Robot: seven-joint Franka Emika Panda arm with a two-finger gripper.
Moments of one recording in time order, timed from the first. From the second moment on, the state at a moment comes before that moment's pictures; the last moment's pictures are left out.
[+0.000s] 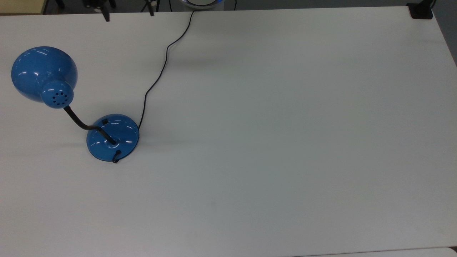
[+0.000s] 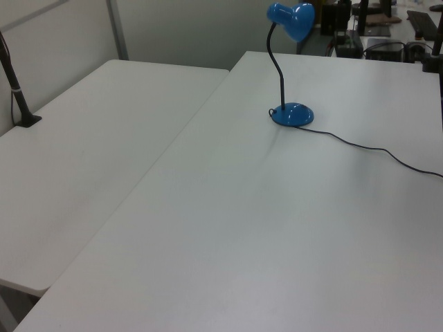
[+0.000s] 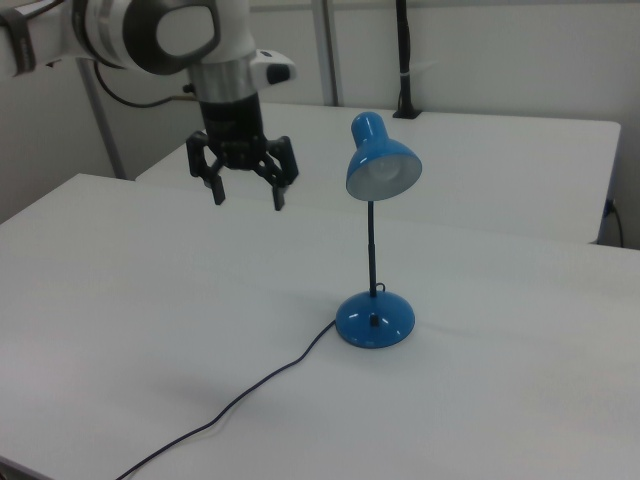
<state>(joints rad) -0.14 0.03 -0.06 -1.59 0.02 1.62 -0.42</state>
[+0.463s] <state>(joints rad) -0.27 0.04 -0.07 -1.71 -0.06 1.76 -0.64</state>
